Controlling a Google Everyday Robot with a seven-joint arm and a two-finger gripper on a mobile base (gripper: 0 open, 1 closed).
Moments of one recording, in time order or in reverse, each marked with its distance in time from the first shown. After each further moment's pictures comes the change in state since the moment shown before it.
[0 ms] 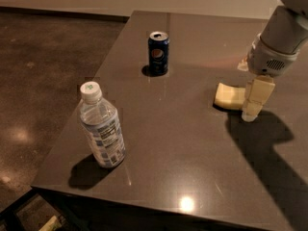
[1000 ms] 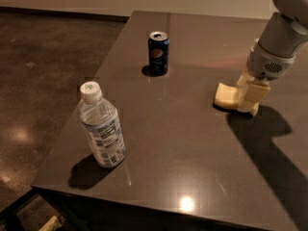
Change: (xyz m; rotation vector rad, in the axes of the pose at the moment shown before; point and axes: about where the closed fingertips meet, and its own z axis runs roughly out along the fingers) arm 0.010 -0.009 0.017 -0.022 0.024 0.017
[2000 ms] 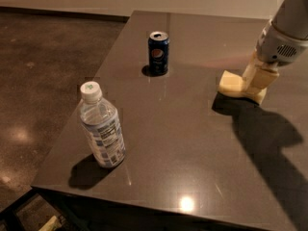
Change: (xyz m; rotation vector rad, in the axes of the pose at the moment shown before) arm -0.006 0.005 -0.045 0.017 -0.038 0.036
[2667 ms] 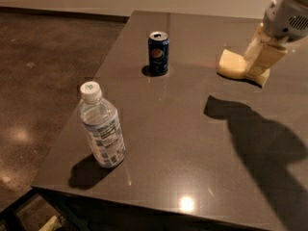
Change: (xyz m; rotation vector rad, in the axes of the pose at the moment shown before) arm -0.027 0.004 -0.058 0.049 -0.056 -0.044
